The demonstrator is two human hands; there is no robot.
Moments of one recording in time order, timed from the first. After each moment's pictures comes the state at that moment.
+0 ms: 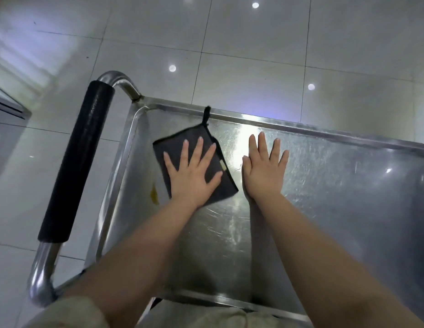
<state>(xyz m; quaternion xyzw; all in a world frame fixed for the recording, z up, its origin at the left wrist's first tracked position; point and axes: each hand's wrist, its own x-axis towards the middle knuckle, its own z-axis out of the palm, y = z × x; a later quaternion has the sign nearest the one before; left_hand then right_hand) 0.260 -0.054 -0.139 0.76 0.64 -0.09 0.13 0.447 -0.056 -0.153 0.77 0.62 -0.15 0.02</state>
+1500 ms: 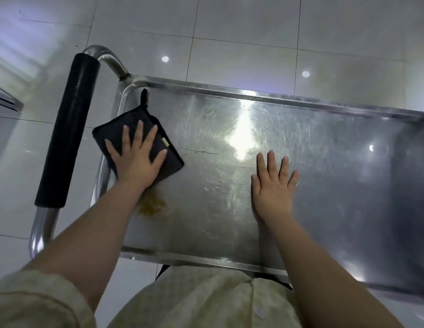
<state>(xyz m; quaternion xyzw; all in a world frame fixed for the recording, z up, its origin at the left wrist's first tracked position) 0.160 -0.074 -0.129 0.70 0.70 -0.11 0.11 0.473 -0.186 -0.147 0.79 0.60 -0.16 0.04</state>
